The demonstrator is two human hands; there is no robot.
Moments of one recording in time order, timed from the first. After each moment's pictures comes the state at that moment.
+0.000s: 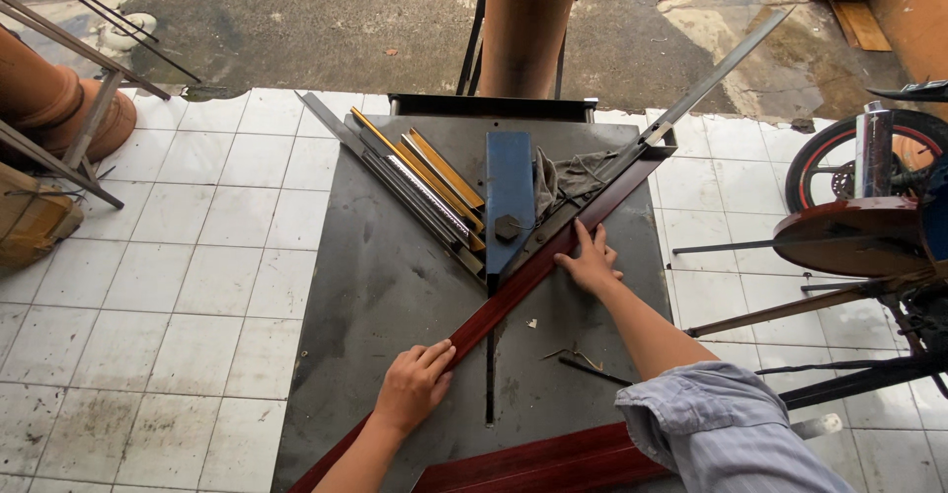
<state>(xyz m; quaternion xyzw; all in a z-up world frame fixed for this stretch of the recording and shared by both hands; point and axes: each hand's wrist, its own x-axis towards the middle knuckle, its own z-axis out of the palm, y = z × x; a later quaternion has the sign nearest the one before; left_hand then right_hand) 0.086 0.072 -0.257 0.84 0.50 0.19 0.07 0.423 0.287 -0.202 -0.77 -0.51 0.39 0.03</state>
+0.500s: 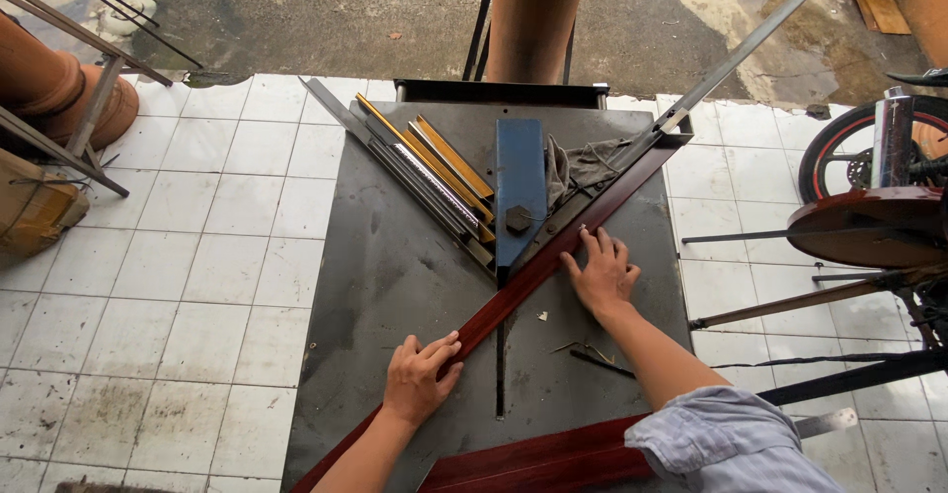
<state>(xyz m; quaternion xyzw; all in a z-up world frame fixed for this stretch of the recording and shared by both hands) 0.087 0.067 -0.256 0.79 0.56 0.26 0.06 0.415 0.249 -0.241 -0.77 -0.63 0.11 0.03</state>
